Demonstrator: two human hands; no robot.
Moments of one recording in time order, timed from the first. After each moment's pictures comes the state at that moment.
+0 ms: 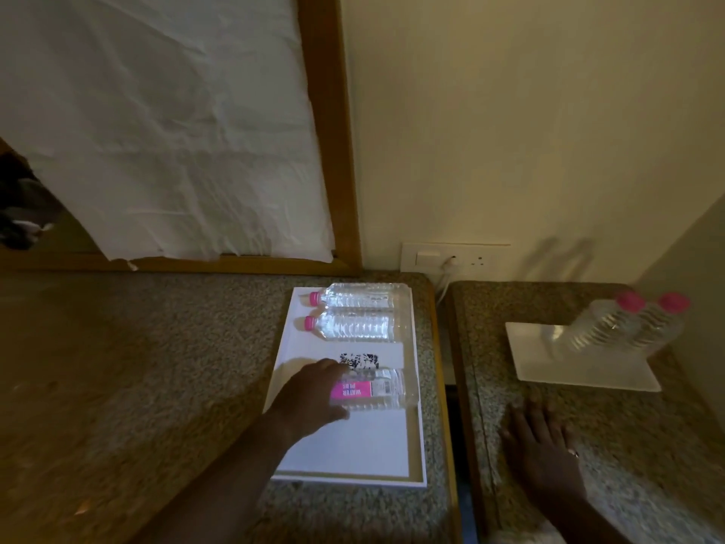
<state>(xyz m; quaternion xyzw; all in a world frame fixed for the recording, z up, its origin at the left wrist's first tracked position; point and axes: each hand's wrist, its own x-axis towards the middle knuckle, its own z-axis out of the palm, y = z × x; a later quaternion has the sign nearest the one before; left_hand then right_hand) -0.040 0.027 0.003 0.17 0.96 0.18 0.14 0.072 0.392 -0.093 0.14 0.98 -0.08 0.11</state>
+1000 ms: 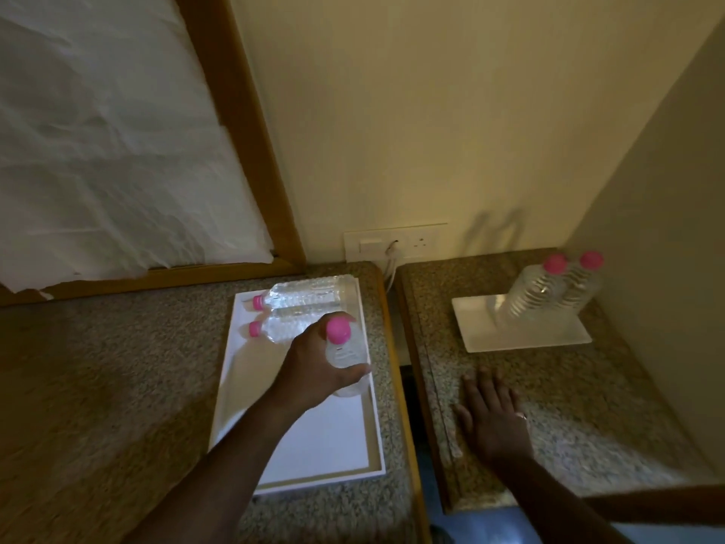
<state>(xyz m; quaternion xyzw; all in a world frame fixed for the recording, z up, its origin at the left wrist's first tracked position) -0.052 0.108 0.051 0.17 0.88 0.44 0.07 0.076 0.395 -0.106 0.13 0.98 -0.12 0.08</state>
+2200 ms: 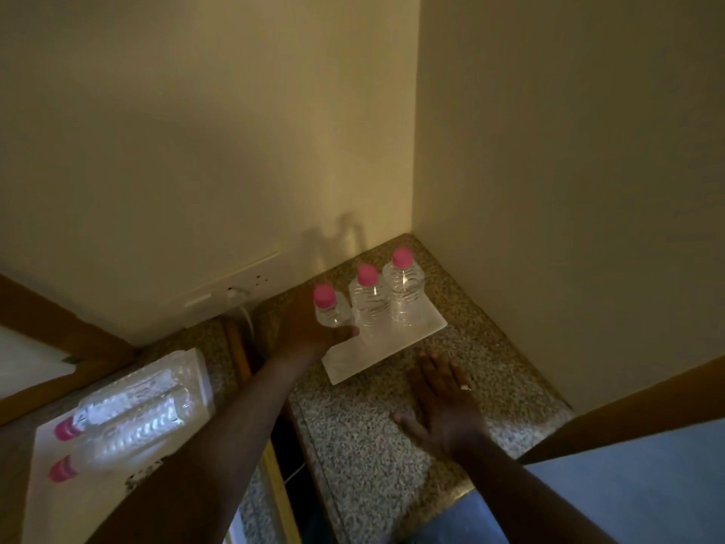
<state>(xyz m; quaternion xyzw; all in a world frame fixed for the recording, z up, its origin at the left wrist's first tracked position) -0.107 0.382 0.039 0.21 0.89 0.39 0.14 0.100 0.527 -0.125 0.15 0.98 -0.16 0.03</state>
